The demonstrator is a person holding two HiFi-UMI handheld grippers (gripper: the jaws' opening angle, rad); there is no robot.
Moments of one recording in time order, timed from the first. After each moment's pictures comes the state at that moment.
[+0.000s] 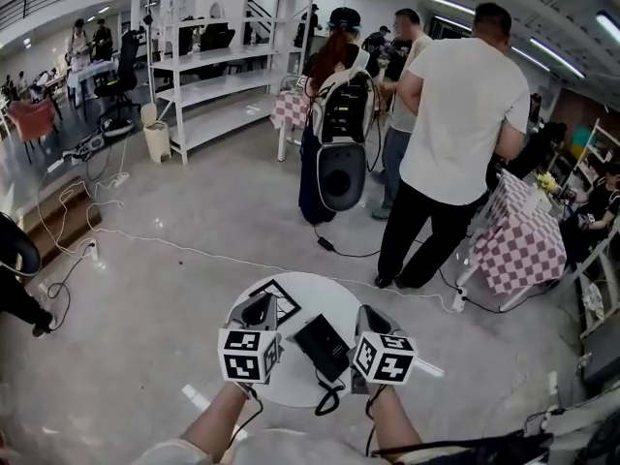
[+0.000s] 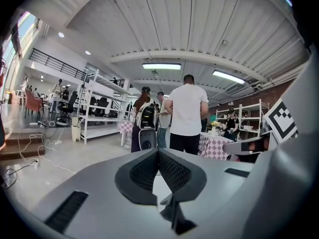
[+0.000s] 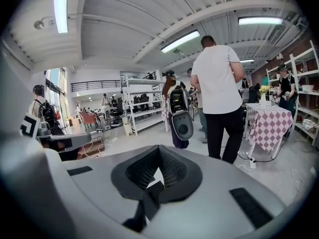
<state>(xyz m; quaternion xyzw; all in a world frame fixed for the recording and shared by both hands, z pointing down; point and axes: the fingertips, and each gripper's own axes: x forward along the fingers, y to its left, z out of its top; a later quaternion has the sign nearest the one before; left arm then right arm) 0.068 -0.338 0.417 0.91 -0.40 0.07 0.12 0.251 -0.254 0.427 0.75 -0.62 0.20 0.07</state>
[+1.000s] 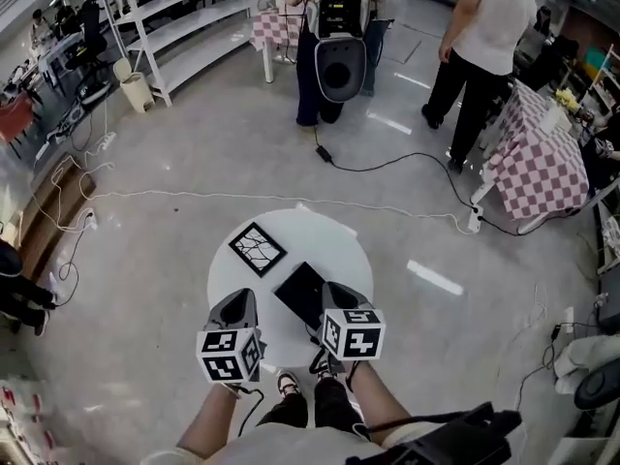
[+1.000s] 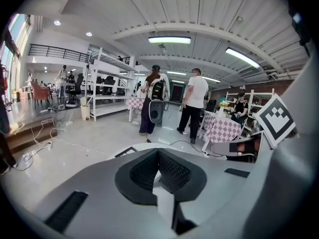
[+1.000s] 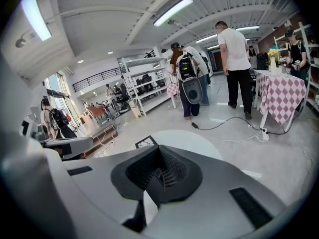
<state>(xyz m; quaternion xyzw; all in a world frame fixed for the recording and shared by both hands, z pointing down) 0.067 -0.299 0.515 0.87 -0.42 0.19 0.19 0.227 -0.252 0.544 0.68 -0.64 0.34 0.10</state>
